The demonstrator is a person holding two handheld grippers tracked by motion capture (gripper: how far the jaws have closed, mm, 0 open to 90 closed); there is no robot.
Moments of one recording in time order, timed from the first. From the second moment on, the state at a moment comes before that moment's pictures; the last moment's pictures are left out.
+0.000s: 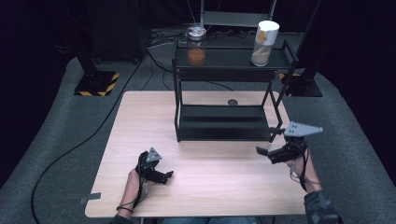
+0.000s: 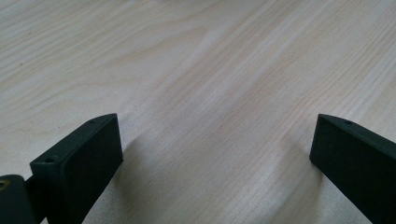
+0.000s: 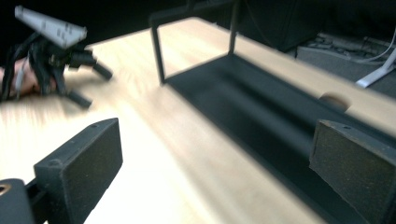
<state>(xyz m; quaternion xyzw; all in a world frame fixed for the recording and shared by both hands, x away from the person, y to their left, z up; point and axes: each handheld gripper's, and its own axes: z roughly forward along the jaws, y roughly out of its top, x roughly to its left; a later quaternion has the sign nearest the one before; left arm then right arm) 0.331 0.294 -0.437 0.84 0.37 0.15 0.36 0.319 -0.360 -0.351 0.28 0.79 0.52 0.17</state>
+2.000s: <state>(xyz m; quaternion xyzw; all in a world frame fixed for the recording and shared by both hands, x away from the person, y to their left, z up) 0.329 0.292 -0.437 0.84 0.37 0.16 0.36 0.275 -0.345 -0.458 0.35 0.78 0.50 0.15</state>
